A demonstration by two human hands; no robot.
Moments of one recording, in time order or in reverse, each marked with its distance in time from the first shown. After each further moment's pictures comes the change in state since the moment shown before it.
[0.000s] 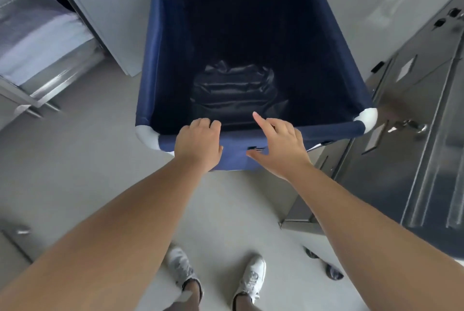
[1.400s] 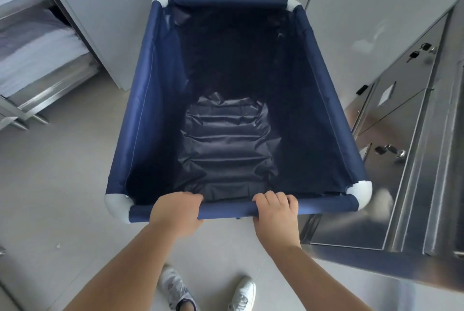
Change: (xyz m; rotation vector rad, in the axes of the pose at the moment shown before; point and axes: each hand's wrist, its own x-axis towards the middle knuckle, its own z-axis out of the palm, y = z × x) left_hand -0.078 -0.014 0.039 -0.025 -0.335 0.045; right_hand -0.094 -0.007 0.036 -0.272 0.006 0.084
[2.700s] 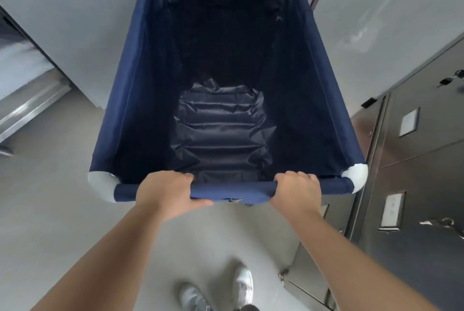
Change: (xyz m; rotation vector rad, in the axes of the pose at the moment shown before) left_hand 0.223 -0.121 -0.091 0.038 0.164 0.061; right_hand 0.266 0.008 -0.024 -0.202 -0.175 0.209
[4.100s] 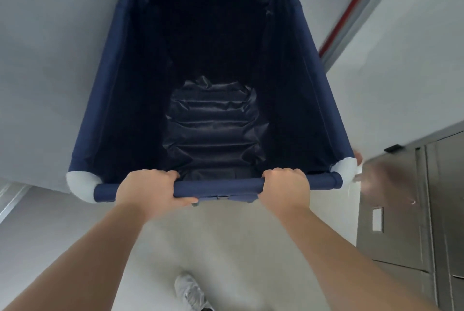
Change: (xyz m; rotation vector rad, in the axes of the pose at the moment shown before) left_hand 0.444 -0.219 -0.111 0.085 -0.004 0.142; right_hand 0.437 -0.106 -0.118 0.037 0.002 0.036
